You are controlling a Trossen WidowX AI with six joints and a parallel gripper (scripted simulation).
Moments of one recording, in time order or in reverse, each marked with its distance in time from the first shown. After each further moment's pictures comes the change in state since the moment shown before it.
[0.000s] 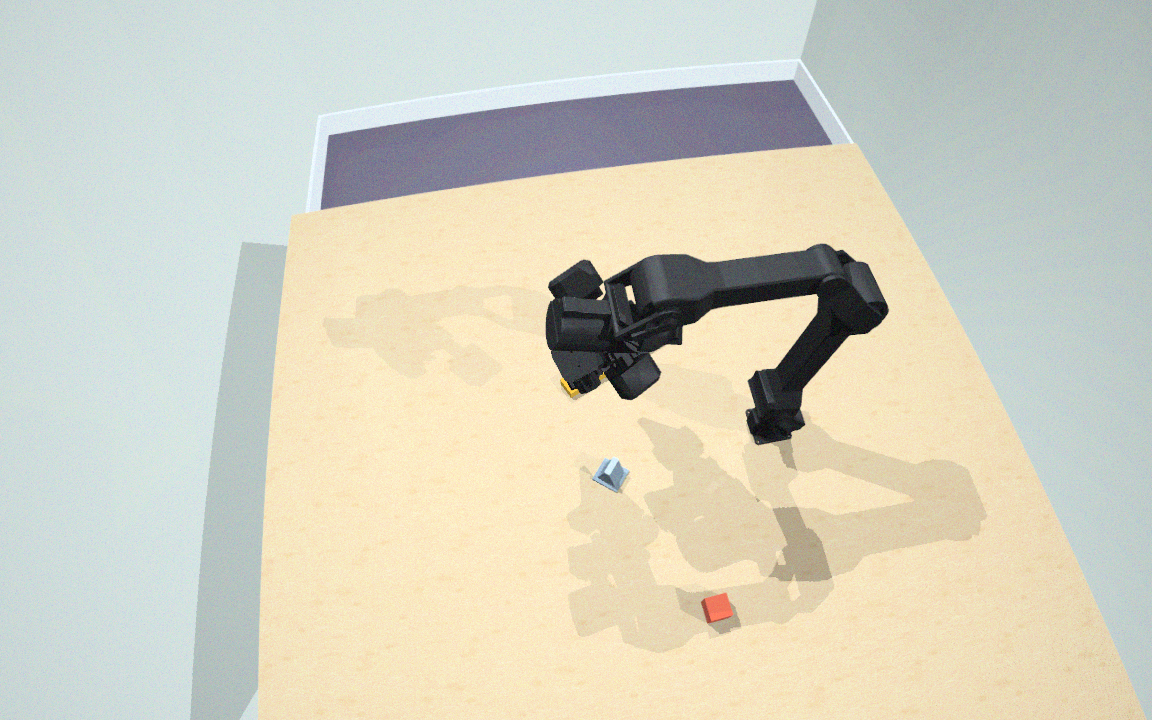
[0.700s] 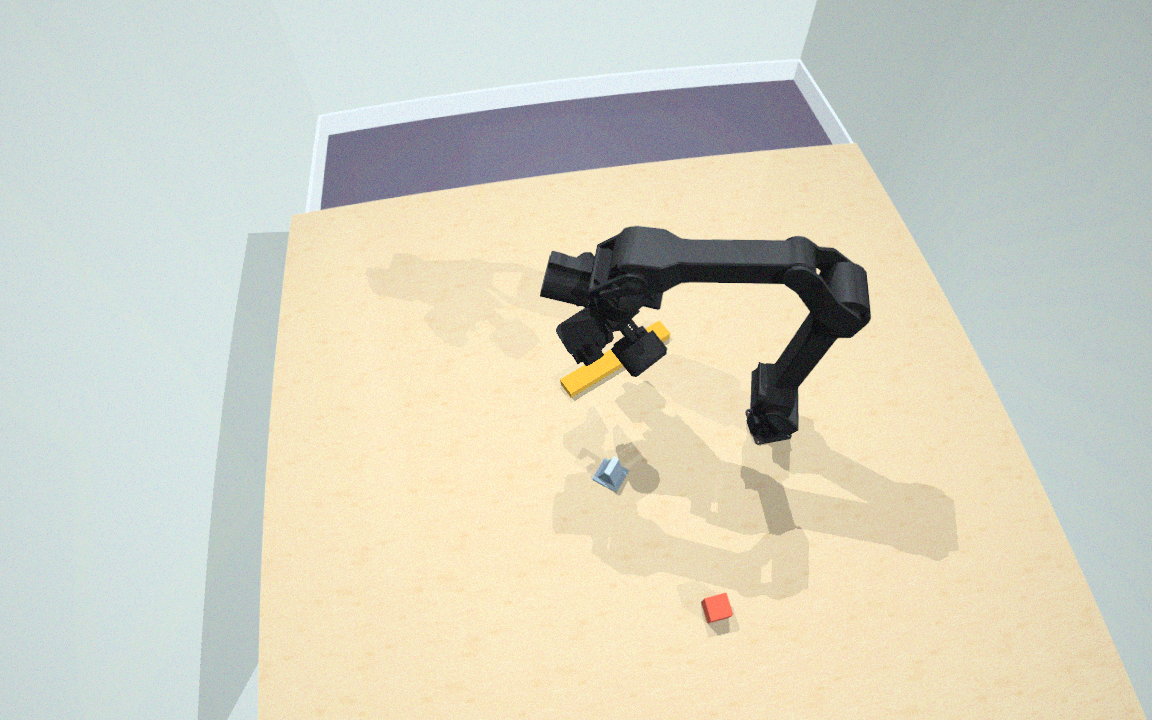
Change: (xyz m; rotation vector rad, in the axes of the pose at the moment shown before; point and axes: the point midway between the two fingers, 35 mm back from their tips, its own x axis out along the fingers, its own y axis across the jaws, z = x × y) arm 0.066 0.011 -0.047 -0.007 0.063 0.284
